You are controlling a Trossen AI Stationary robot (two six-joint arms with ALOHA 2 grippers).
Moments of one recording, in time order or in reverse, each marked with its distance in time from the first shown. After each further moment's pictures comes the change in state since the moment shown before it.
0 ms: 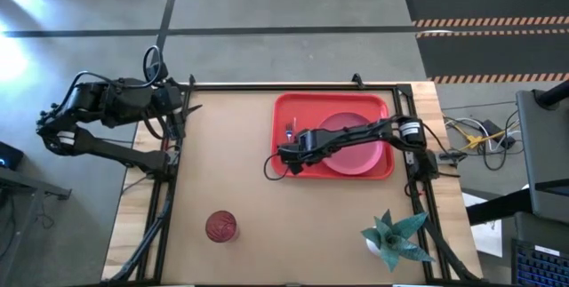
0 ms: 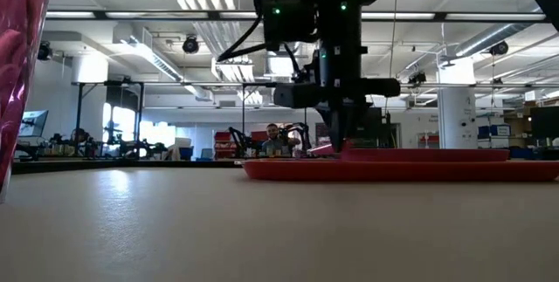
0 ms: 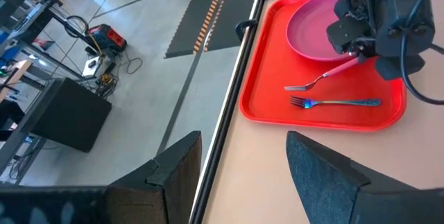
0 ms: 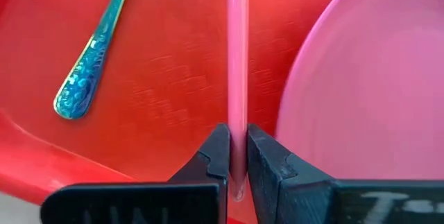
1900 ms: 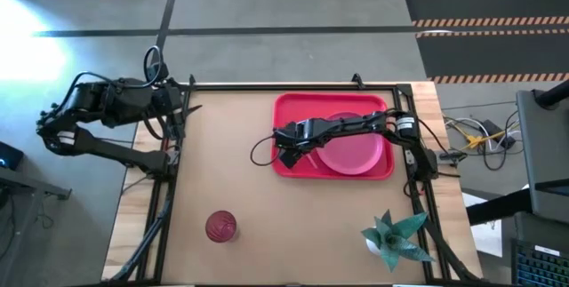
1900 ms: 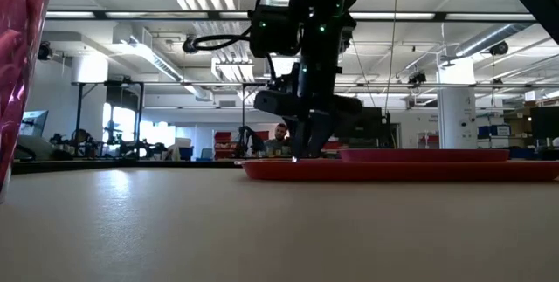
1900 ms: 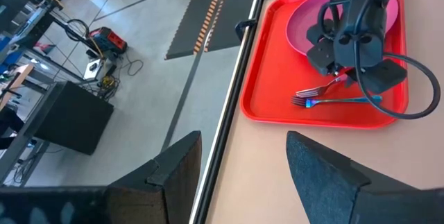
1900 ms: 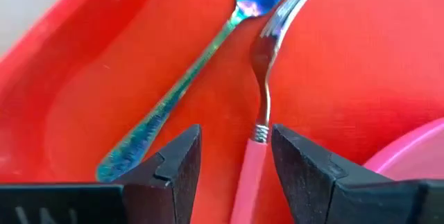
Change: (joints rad) left arm 0.000 0.001 0.000 0.001 0.000 0.021; right arm -0.105 0.041 0.020 0.218 -0.038 -0.366
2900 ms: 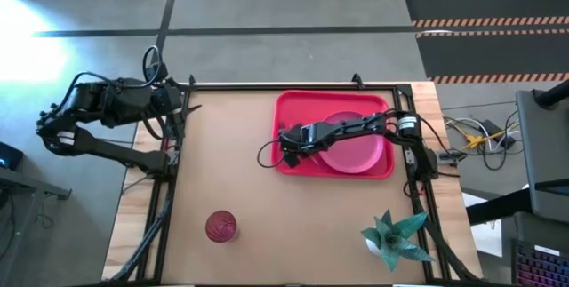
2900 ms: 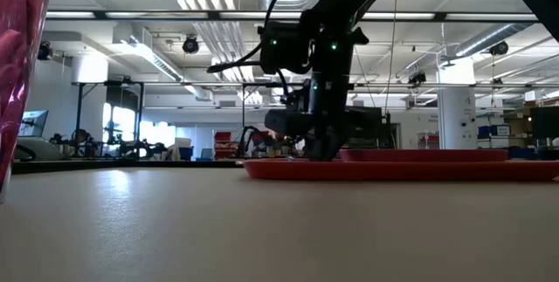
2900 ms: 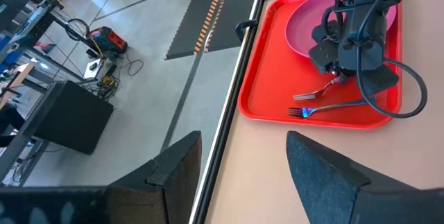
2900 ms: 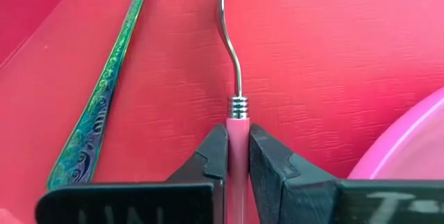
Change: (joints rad) left arm 0.000 -0.003 0.000 0.000 0.000 -0.005; right arm -0.004 -0.004 -0.138 0.105 0.059 0.102
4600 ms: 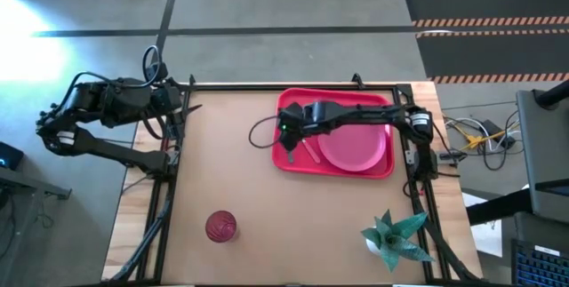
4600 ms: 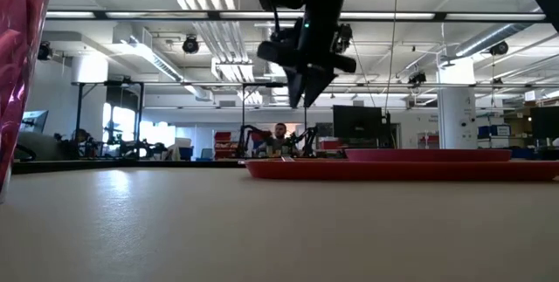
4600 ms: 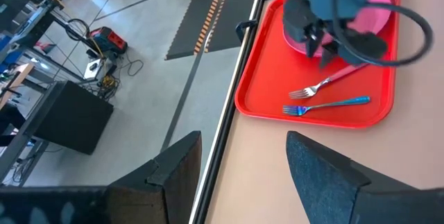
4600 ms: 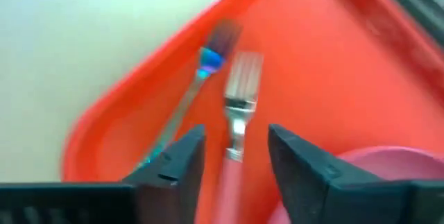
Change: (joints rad) left arm 0.000 -0.001 0.000 0.000 0.000 0.000; right arm -0.030 -0.116 0.252 -0.198 0.056 -0.186
